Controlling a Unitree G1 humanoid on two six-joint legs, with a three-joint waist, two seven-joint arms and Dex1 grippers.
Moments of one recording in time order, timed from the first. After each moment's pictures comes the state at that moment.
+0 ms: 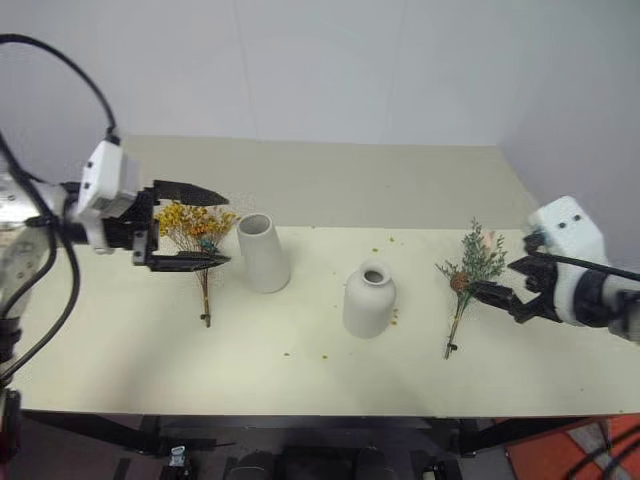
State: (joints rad) left arm -0.81 0.91 0.01 -0.08 -0.51 0.43 -1.32; right arm -0.41 -1.04 -0.39 -0.51 0.66 1.50 0.57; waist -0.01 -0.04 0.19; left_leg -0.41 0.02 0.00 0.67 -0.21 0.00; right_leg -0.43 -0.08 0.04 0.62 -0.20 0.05
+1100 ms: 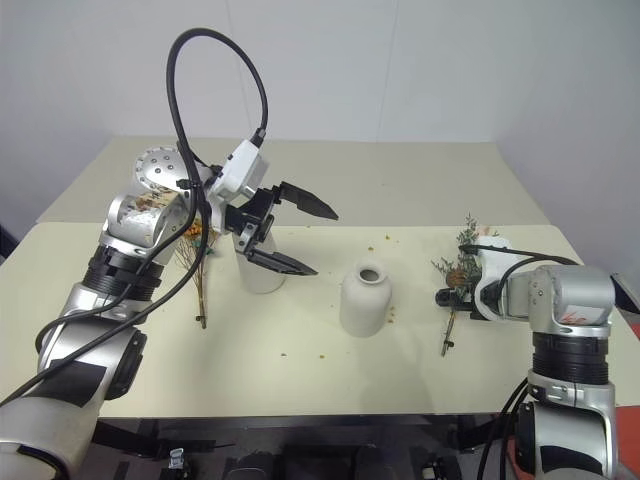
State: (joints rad) left arm -1.14 0.50 -0.22 0.33 -0.35 0.20 -1.59; right arm -0.69 -0.64 -0.23 0.06 0.41 1.57 0.20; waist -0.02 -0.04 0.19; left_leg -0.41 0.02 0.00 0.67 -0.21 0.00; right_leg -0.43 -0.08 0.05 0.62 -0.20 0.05
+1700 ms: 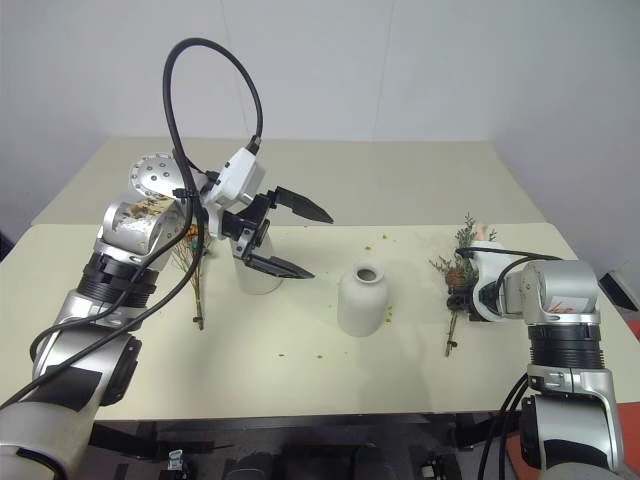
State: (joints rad) left arm -1.10 0.53 -0.21 0.28 -0.34 0.21 -1.56; right arm -0.73 -0.68 -0.14 0.17 0.38 1.52 0.32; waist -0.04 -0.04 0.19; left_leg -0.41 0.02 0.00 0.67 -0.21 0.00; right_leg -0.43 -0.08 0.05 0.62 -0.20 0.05
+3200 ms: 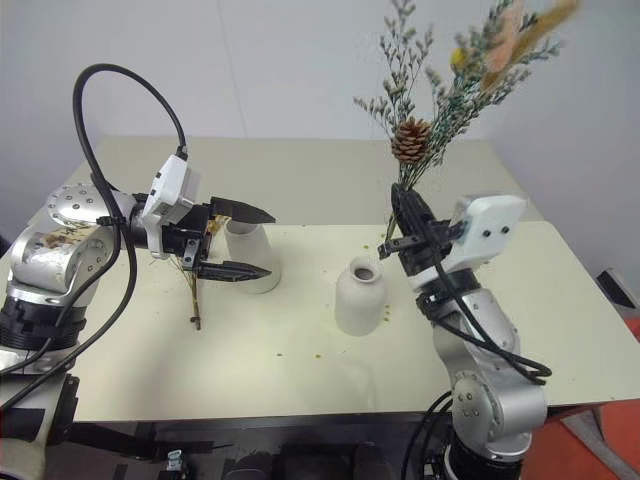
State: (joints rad) left arm -0.84 0.77 -0.06 -0.05 -0.46 0.48 -1.38; right arm -0.32 -0.13 -0.17 -0.79 0.42 0.61 0.15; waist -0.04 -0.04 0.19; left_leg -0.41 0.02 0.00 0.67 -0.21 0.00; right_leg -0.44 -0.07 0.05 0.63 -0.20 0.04
